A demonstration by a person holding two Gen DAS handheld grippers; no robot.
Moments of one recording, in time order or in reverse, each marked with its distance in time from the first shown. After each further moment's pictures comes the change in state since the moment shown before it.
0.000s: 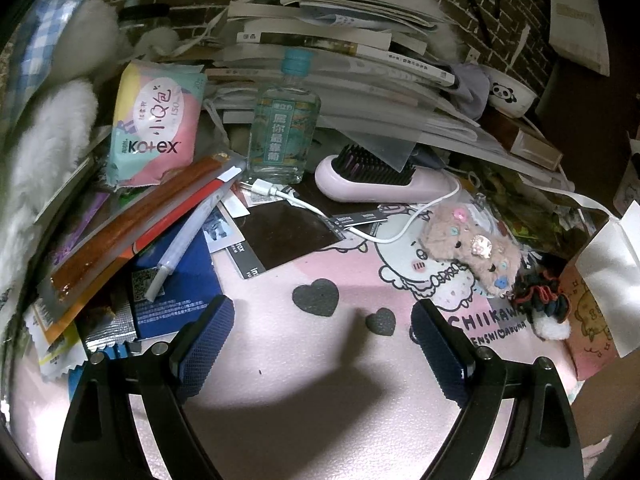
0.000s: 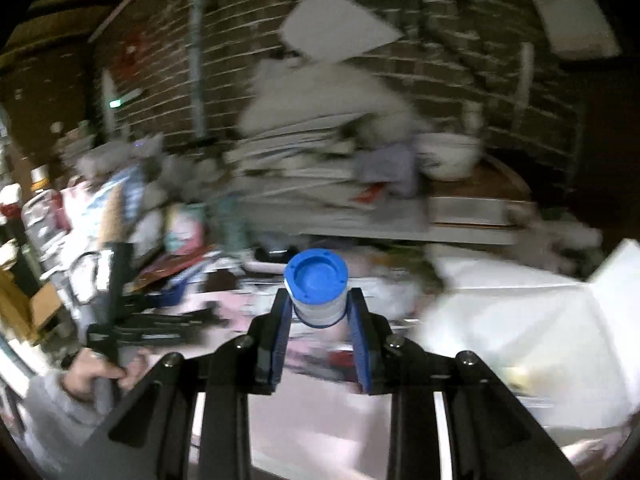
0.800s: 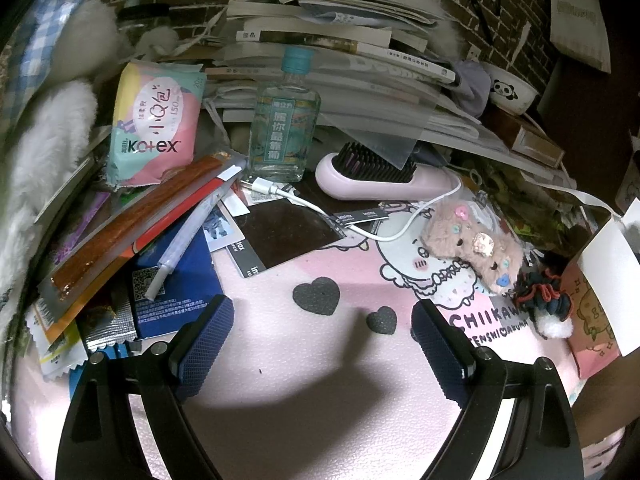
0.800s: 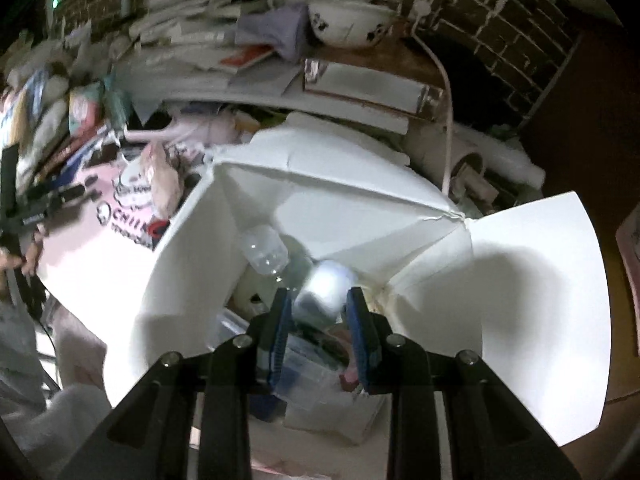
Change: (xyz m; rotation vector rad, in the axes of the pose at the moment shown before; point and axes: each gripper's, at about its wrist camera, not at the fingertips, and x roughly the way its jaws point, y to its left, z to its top) left arm 0.001 0.000 0.000 0.006 0.005 0.007; right arm 0.032 -0.122 -0.008 -0.137 0.515 -0.171
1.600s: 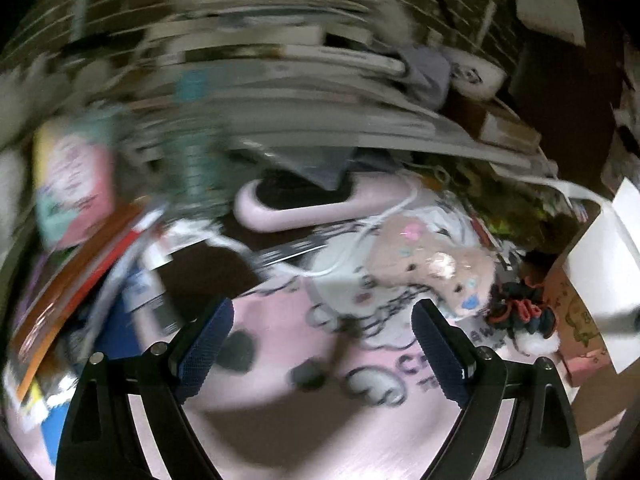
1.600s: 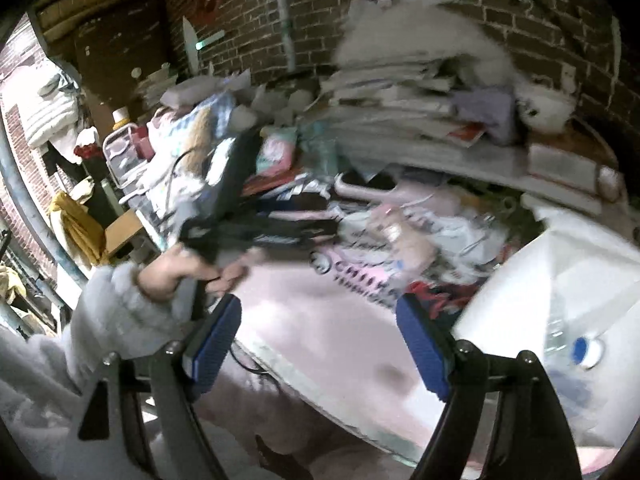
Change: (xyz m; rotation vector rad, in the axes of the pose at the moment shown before) left arm 0.027 -0.060 0.026 0.129 0.017 -0.072; right arm -0.028 0.146 -0.024 -0.122 -0.319 0.522
